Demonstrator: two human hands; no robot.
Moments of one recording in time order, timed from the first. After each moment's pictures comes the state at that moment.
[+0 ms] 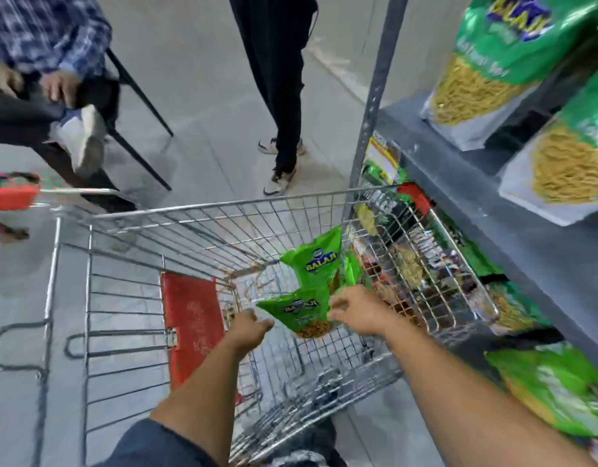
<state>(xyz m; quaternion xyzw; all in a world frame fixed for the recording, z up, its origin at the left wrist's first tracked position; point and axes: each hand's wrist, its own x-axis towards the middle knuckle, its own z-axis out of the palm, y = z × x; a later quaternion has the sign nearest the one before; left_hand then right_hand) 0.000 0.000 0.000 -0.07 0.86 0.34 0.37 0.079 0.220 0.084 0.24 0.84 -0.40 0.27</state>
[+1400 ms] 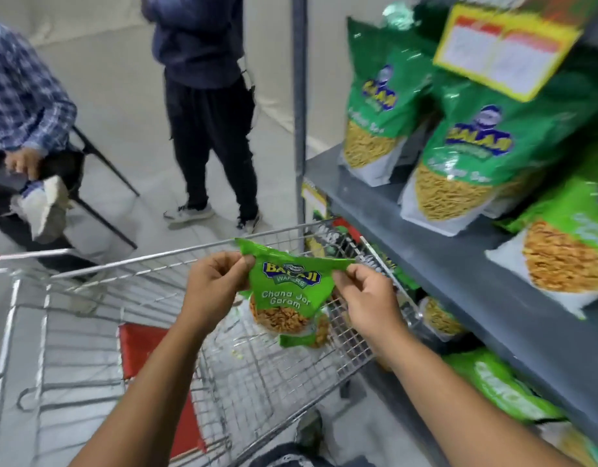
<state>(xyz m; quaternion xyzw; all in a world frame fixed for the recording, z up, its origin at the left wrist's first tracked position) -0.001 0.089 0.214 0.14 0.72 0.65 0.20 0.142 0.265 0.198 0.28 0.71 -0.63 -0.16</state>
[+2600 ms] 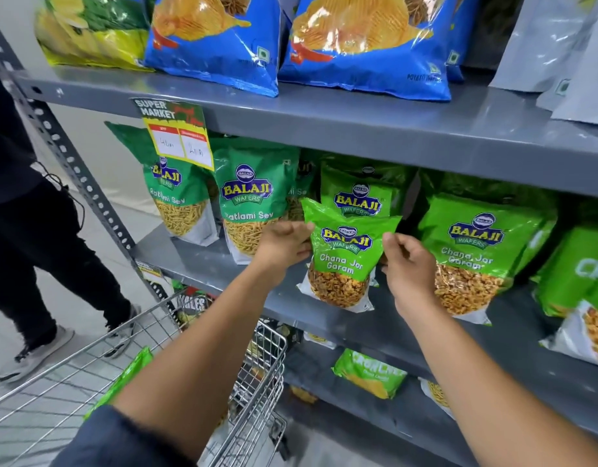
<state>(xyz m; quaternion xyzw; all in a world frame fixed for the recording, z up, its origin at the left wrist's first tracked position) 0.150 0.404 0.284 0.33 0.58 0.60 0.45 0.344 0.454 0.258 0.50 0.52 -0.45 -0.53</state>
